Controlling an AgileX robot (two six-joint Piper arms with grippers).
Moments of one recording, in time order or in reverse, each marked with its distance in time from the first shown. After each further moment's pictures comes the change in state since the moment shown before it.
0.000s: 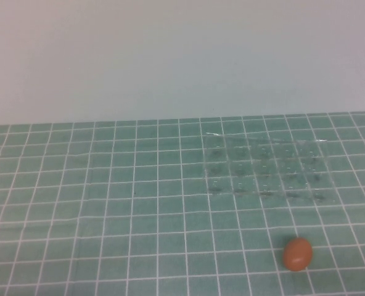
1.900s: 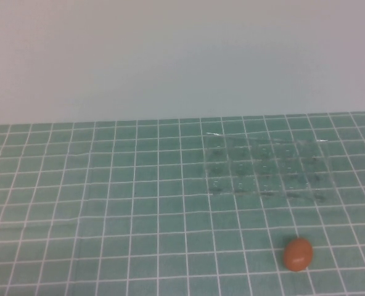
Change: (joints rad) right arm 0.000 0.870 -0.576 0.267 -0.243 0.188; left arm 0.000 0.000 0.000 0.000 0.000 0.000
